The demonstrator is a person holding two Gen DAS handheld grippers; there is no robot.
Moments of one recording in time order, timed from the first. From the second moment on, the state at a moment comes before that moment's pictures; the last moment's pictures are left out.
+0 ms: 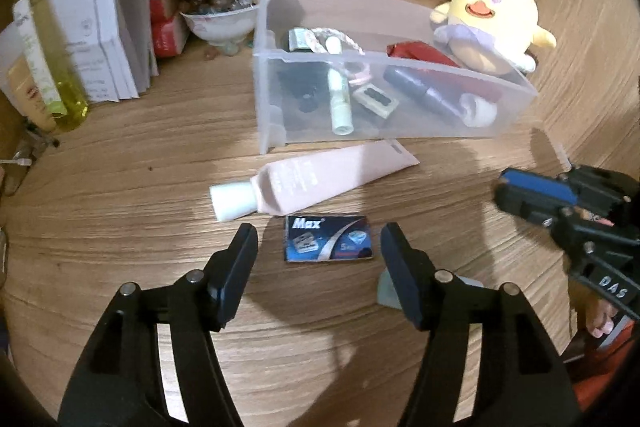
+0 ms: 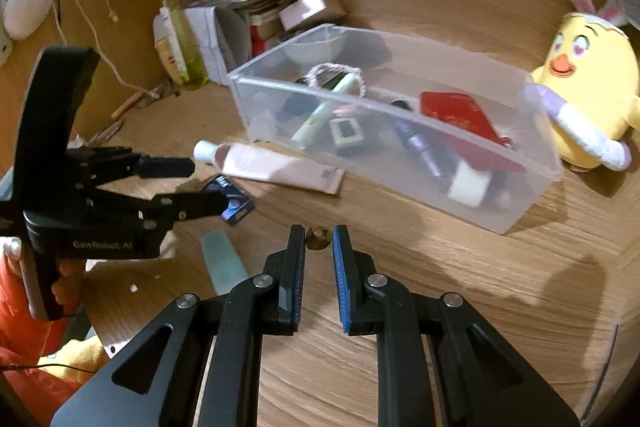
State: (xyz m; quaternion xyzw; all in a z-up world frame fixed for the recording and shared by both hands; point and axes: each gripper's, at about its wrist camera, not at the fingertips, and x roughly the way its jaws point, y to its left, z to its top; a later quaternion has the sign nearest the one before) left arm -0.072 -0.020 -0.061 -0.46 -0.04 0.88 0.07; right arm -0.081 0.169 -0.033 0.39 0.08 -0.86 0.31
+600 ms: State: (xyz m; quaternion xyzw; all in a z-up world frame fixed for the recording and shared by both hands) left arm -0.067 0.020 -0.060 -0.45 0.02 0.89 0.07; right arm -0.088 0.200 -0.012 0.36 0.05 -0.89 0.29
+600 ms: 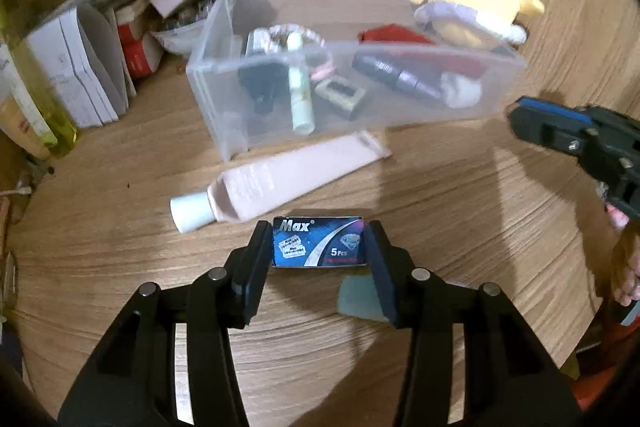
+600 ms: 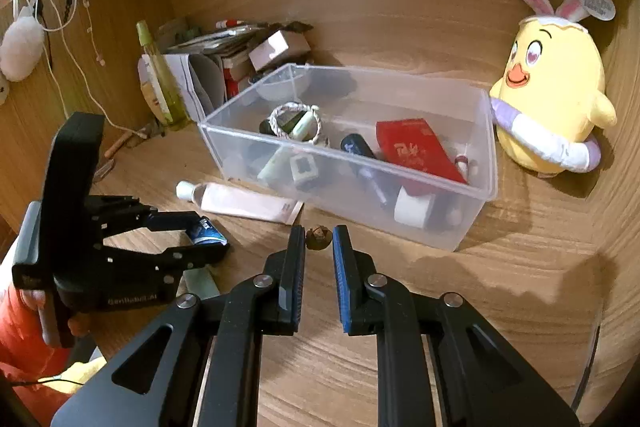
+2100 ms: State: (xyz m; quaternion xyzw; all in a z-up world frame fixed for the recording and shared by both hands) left arm -0.128 0.014 0.034 -0.31 -0.07 0.94 0.08; right arm -0.158 0.198 0.026 0.31 0.05 -0.92 0.25
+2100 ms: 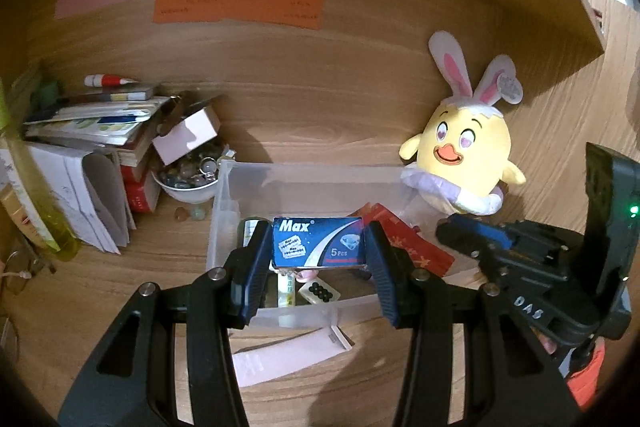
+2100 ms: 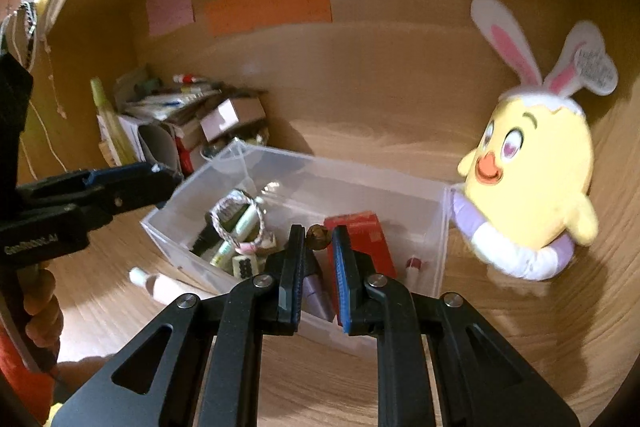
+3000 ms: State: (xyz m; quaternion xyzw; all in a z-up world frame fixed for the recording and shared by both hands) left arm -0.163 0.036 -0.012 -0.37 -0.02 0.93 0.09; right arm -0.183 0.185 -0.011 0.35 0.07 -0.91 0.22
